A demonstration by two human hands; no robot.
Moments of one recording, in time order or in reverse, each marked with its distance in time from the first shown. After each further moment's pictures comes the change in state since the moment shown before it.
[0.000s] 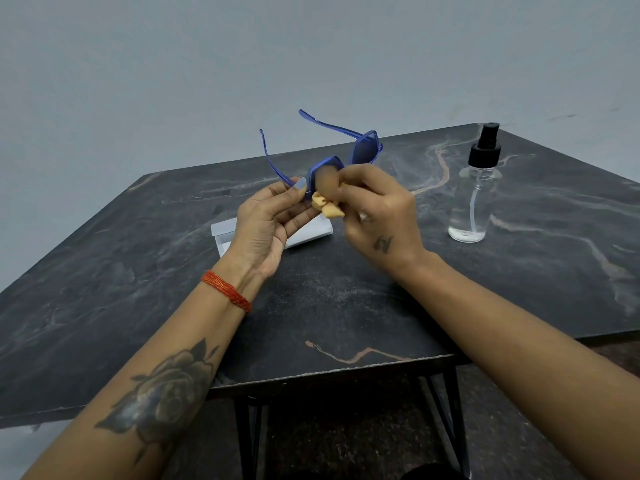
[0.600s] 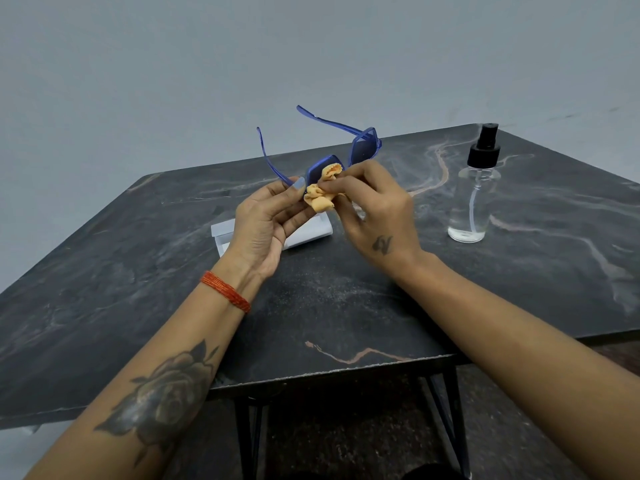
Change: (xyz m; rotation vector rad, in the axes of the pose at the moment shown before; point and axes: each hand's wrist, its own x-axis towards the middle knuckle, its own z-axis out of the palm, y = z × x) left_hand -0.002 0.000 -0.001 0.017 -0.012 0.020; right_hand 0.000 -0.006 -0.002 0.023 -0.035 0.082
